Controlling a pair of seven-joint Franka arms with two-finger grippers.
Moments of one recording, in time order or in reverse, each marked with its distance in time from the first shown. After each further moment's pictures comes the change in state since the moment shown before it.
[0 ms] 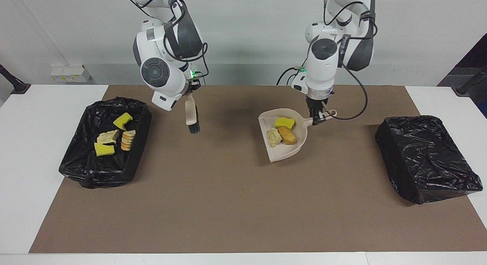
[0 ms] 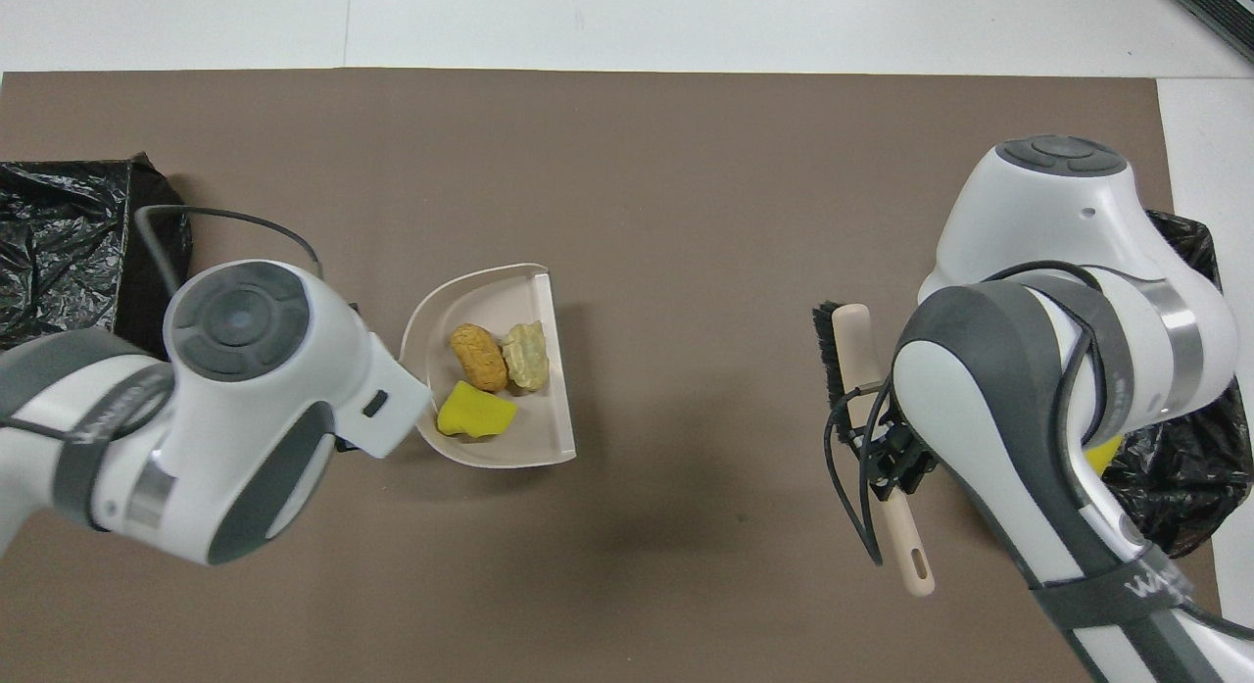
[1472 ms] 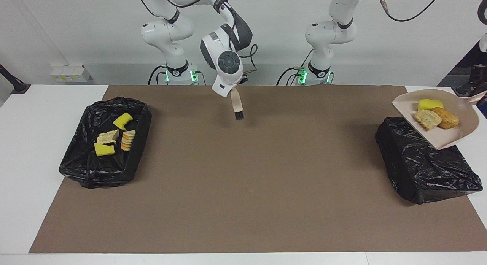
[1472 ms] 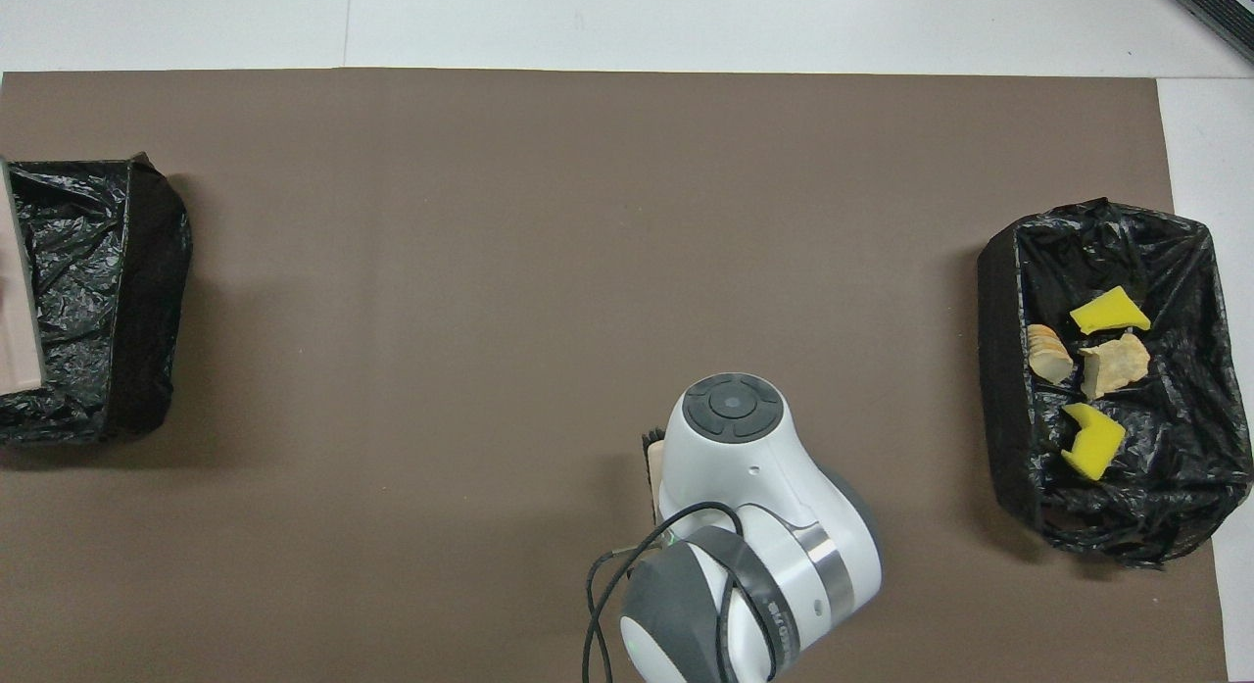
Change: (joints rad) left arm 0.083 0.287 0.797 0.649 -0.106 -0.150 0.852; right arm 0.391 -0.055 0.020 -0.378 0.221 0.450 0.335
